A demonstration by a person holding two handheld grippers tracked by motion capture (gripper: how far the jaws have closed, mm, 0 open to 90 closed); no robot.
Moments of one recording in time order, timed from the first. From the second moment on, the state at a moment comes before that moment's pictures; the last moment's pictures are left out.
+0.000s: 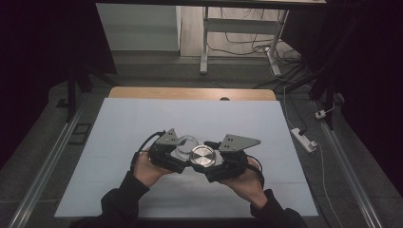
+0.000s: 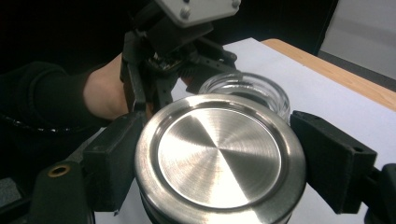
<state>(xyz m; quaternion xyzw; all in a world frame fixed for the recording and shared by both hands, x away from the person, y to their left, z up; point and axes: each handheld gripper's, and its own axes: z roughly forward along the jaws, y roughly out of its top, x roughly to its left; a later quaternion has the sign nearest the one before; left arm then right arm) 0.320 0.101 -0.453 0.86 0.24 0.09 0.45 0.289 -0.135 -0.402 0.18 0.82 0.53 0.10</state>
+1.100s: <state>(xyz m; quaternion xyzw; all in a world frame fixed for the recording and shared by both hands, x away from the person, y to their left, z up) 0.338 0.113 -0.447 0.84 0.25 0.11 0.46 0.278 -0.141 -0.424 0.16 0.83 0.52 0.10</state>
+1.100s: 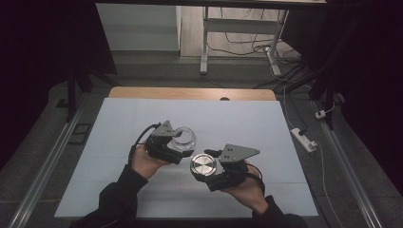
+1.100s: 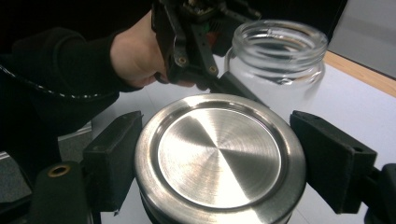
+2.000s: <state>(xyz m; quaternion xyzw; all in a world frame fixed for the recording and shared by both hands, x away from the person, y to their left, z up) 0.365 0.095 -0.447 0.84 0.24 0.12 0.47 0.275 -0.138 -0.456 0.14 0.84 0.52 0.09</state>
